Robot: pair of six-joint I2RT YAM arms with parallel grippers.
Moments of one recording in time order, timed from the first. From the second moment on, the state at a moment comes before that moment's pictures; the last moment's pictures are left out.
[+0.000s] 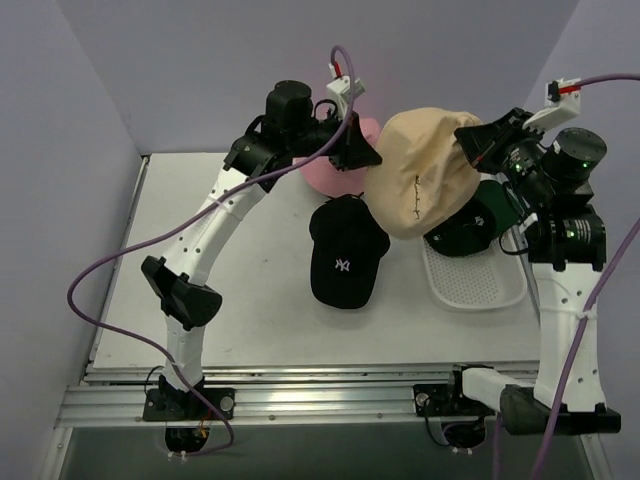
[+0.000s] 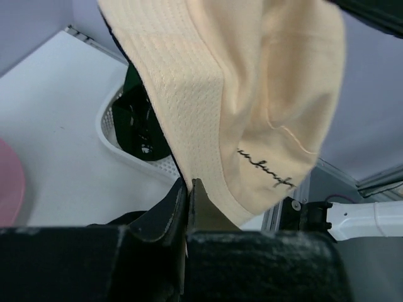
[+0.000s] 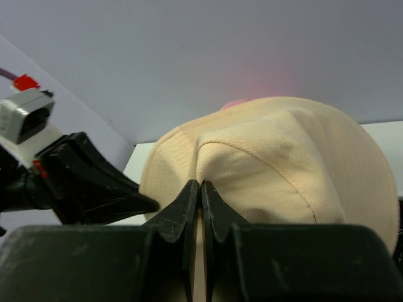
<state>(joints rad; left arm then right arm) -0.67 2.01 2.39 -0.60 0.63 -0.27 -0.02 1.14 1.63 -0.49 -0.37 0.50</state>
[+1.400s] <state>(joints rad) -0.30 2.41 2.46 -0.18 0.67 -0.70 0.32 2.12 2.30 -0.33 0.12 0.19</state>
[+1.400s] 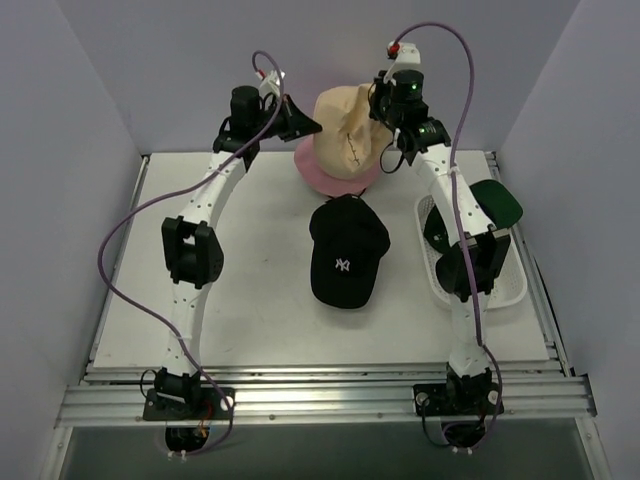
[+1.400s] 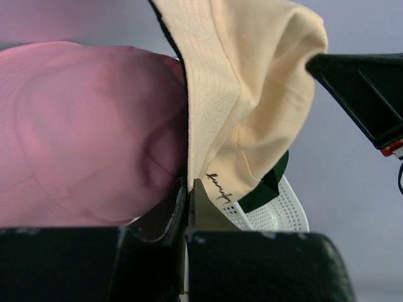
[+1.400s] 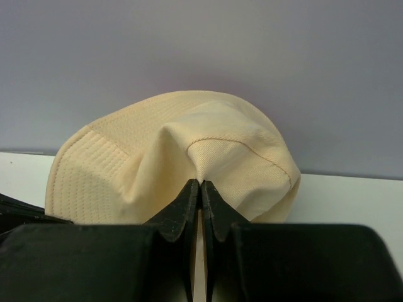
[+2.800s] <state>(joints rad) -0.20 2.53 2.41 -0.11 0.65 -0.89 0.03 2.04 1.79 0.23 -0.45 0.52</state>
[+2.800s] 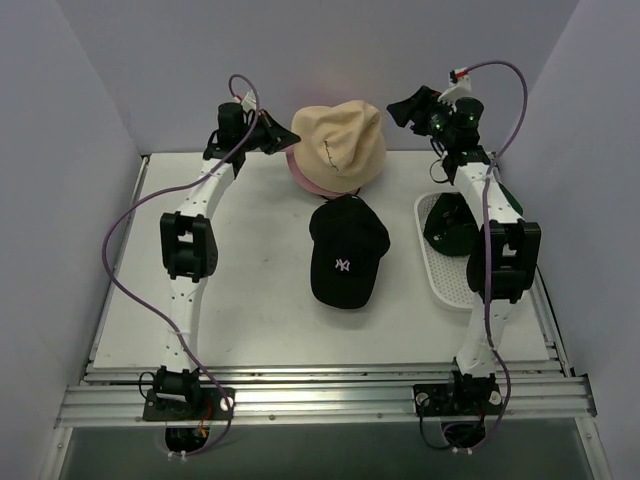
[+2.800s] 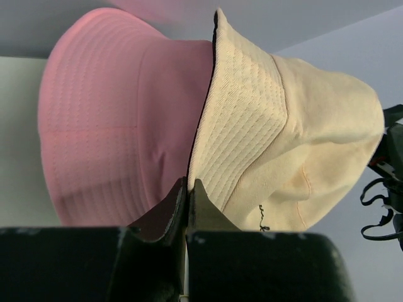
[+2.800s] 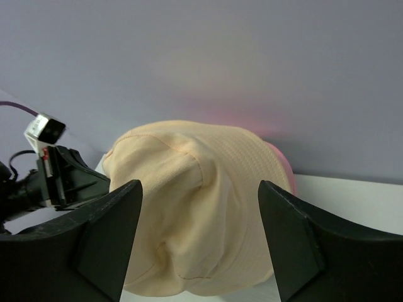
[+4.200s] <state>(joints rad) -0.17 2.62 2.48 -0.23 0.61 -0.81 0.04 2.45 2.03 0.45 -0.67 0.80</state>
